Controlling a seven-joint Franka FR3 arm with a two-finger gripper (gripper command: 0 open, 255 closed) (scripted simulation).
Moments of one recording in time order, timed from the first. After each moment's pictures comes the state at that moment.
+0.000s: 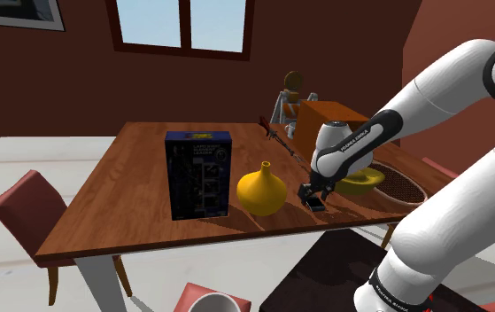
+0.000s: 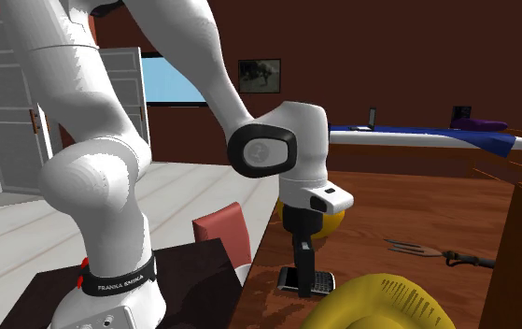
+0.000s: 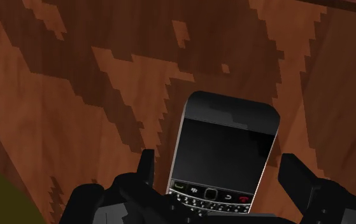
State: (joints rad) arm -0.25 -0.24 -0.18 -2.86 -0.21 2.63 0.20
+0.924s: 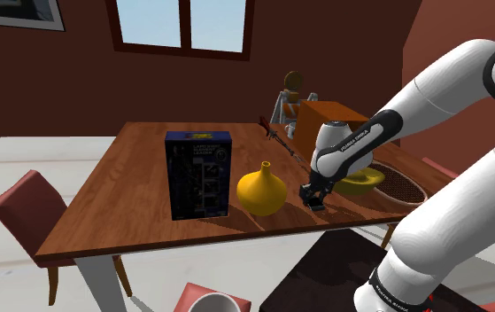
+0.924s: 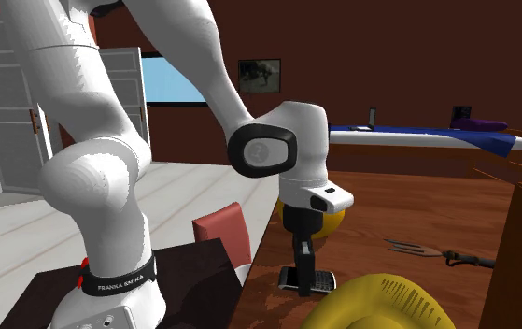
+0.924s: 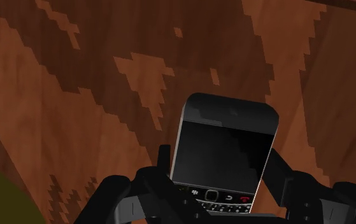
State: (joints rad) arm -0.25 -0.24 -0.18 -2.86 -0.21 2.63 0.20
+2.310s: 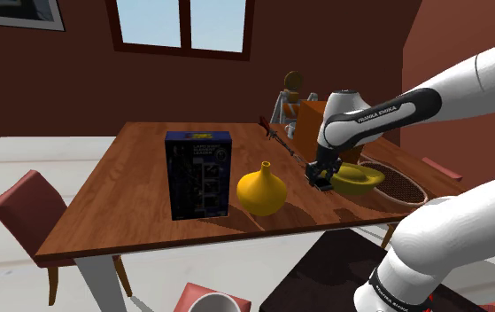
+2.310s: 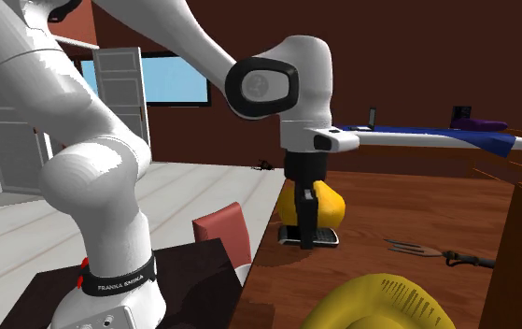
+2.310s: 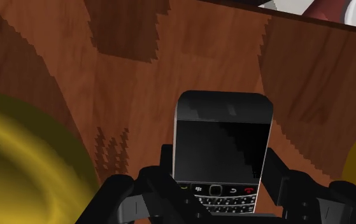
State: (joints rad) arm -0.24 -0.51 -0.16 -2.76 -0.18 2.28 0.18
